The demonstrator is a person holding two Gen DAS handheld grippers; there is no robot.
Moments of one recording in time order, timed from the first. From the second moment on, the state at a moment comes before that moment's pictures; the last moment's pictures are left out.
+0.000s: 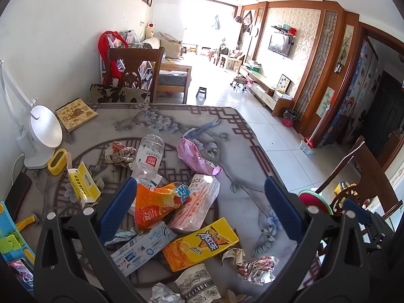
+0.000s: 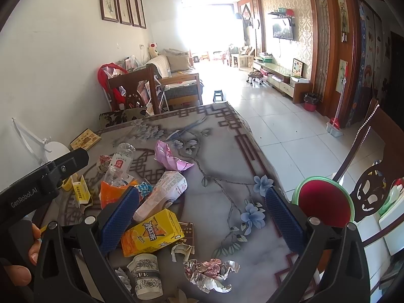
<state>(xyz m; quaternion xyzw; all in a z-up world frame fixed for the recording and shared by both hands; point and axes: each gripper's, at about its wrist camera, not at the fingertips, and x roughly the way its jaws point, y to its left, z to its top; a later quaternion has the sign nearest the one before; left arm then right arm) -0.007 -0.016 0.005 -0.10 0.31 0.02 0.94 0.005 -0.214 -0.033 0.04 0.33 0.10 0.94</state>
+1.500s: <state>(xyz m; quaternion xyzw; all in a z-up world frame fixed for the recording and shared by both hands) -0.033 -0.024 -0.150 -0.09 0.56 -0.10 0.82 0.032 -0.228 -0.139 0.04 0.54 0.17 0.82</state>
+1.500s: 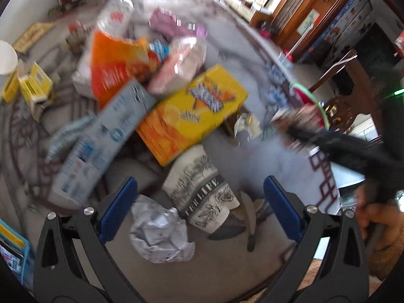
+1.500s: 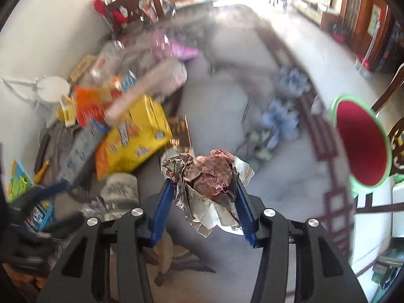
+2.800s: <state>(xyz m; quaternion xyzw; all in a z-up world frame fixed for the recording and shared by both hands) -0.003 -0.081 -0.197 -0.09 0.62 -0.04 0.78 0.062 -0.299 -0.121 0.05 0.52 0.21 0.83</state>
